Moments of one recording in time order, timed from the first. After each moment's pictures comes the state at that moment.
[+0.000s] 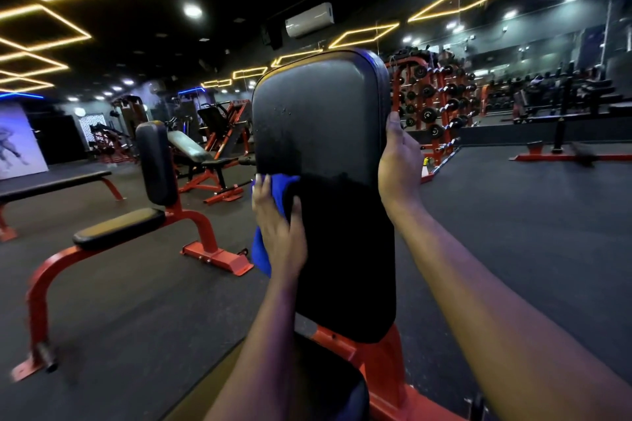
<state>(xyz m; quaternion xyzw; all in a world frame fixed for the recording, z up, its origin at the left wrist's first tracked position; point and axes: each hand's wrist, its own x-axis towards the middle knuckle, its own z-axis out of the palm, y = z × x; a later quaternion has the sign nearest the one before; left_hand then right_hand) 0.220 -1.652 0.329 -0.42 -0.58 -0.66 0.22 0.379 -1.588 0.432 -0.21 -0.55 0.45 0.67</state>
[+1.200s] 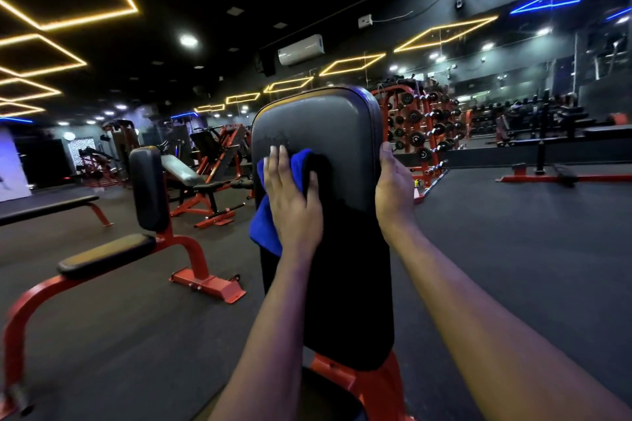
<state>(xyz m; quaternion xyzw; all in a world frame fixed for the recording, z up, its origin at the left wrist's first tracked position) 0.257 -1.644 0.411 -0.46 -0.58 -0.62 0.27 0.377 -1.580 0.430 -0.20 -0.54 0.50 0.64</state>
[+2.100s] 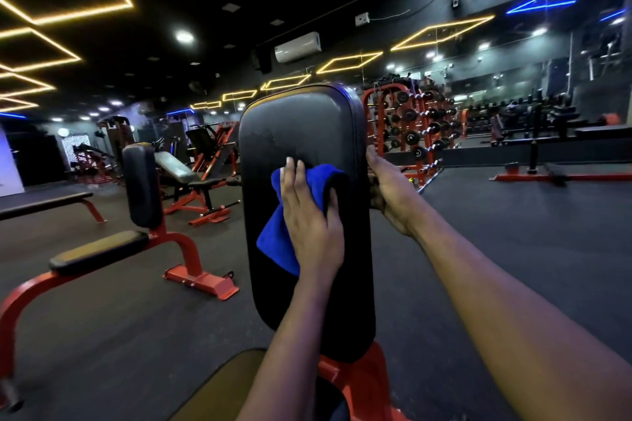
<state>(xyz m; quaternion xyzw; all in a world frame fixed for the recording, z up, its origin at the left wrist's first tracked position) 0.318 -1.642 0.382 -0.46 -0.57 -0.63 0.27 0.415 -1.541 0.428 -0.14 -0.65 0.60 0.45</state>
